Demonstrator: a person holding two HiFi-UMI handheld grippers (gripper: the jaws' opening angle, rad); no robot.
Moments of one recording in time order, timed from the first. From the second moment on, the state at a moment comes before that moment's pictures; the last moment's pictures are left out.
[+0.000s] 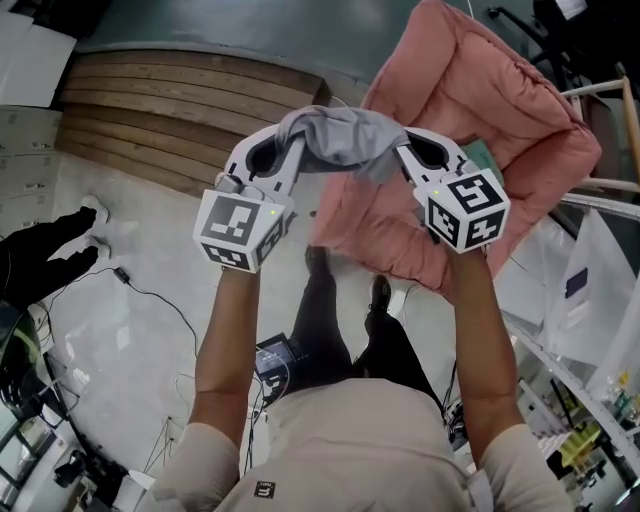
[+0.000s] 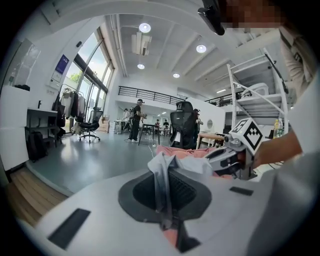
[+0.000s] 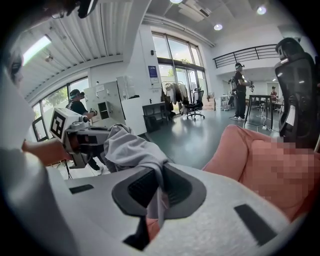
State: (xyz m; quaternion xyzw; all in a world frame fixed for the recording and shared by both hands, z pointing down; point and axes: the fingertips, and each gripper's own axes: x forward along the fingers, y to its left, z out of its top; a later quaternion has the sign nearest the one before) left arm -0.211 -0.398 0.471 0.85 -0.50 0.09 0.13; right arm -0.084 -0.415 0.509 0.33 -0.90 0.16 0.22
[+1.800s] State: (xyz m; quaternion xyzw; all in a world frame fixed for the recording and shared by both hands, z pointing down) left arm -0.169 -0.423 0.757 0.83 -0.43 0.22 0.28; right arm -0.043 -0.426 0.806 0.32 -0.84 0.30 0.32
